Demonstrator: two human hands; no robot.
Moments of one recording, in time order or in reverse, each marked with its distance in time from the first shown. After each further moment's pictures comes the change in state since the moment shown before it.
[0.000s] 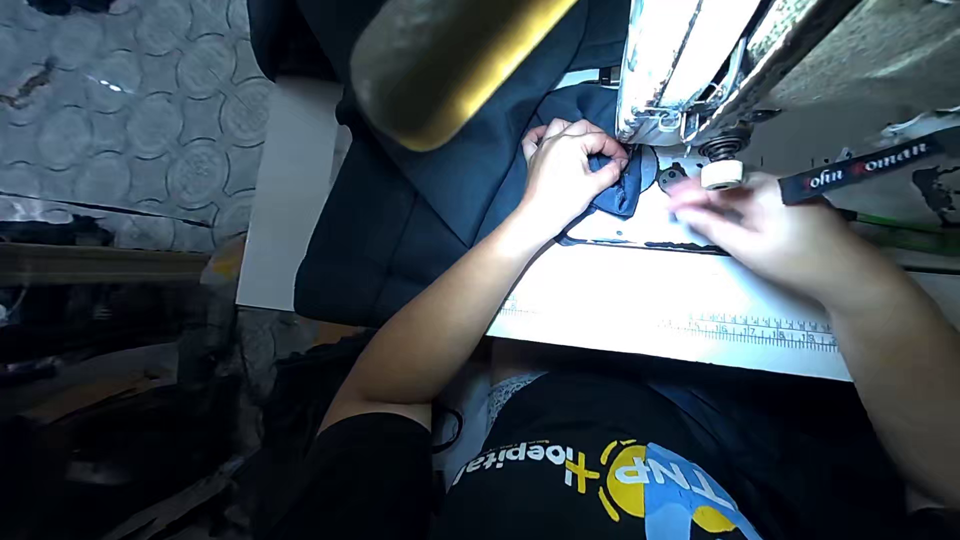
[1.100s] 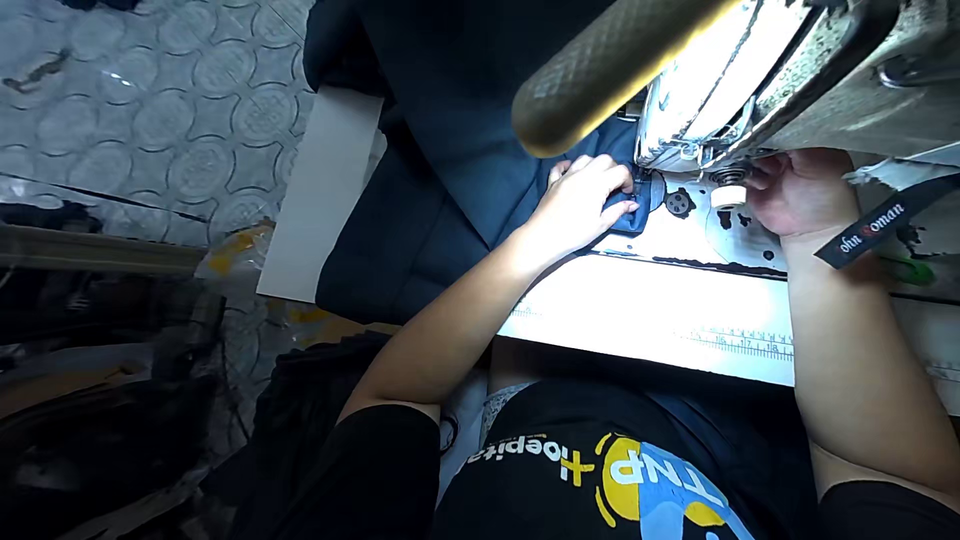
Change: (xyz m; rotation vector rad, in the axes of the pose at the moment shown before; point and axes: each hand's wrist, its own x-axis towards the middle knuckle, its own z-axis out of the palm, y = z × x) left_hand -0.013 0.006 -0.019 0.145 -0.187 0.150; right_hand 0.045 0.013 -0.008 1.120 0.547 0.414
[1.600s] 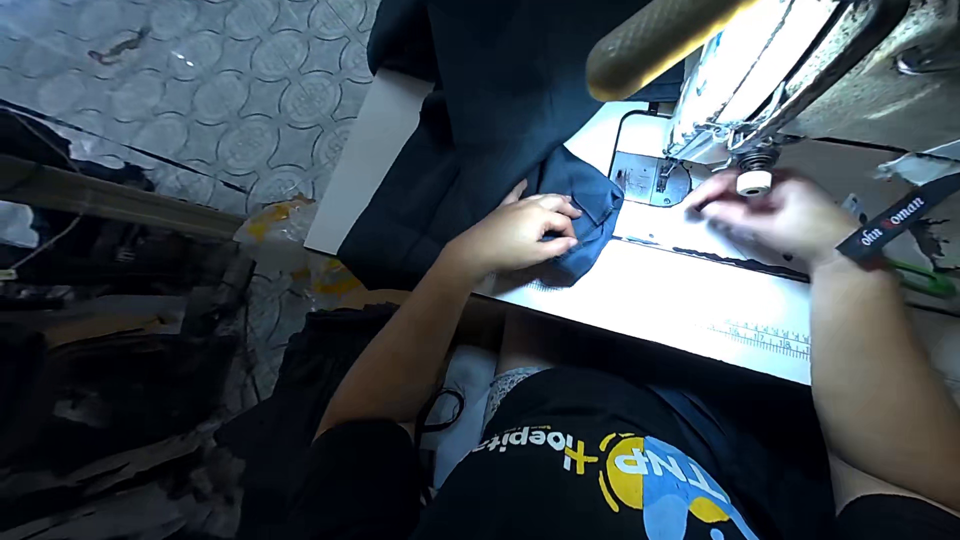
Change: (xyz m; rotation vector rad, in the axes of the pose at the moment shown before) left_hand -0.097 -0.026 -0.051 -0.088 -0.205 -0.031; right_hand -0.022 -0.005 -0.005 -1.006 -0.601 -0.263
